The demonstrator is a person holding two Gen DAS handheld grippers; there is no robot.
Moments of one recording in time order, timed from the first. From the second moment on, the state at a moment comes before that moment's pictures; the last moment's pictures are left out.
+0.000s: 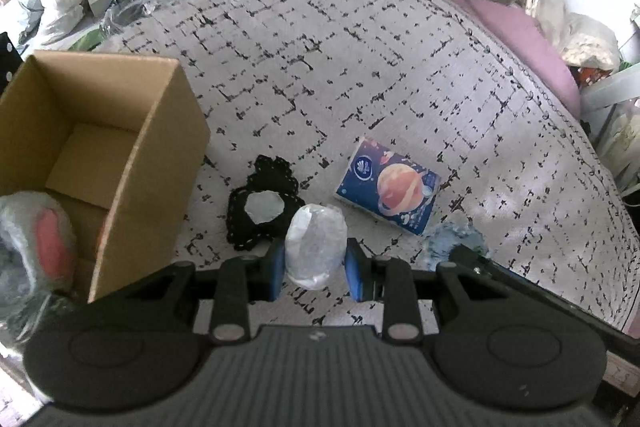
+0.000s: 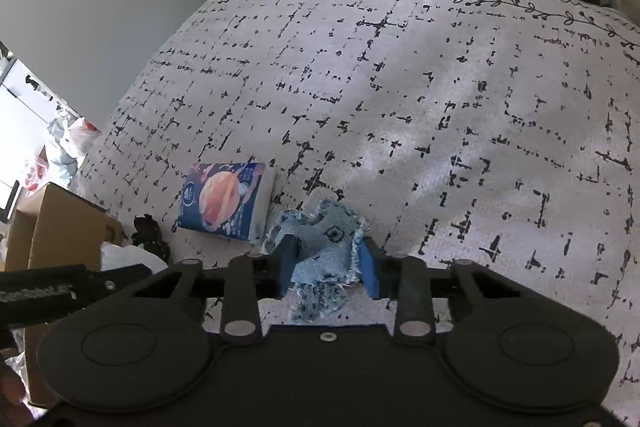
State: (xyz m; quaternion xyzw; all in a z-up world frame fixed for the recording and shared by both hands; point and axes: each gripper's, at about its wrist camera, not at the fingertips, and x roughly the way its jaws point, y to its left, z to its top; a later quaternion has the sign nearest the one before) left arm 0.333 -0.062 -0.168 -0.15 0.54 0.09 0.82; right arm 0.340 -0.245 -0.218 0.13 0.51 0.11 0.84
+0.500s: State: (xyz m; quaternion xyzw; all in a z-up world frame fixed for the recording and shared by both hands) left arm 0.299 -0.049 -0.117 -0.14 0.50 0.10 0.85; right arm 0.323 -0.249 -0.188 0.17 0.49 0.15 0.84
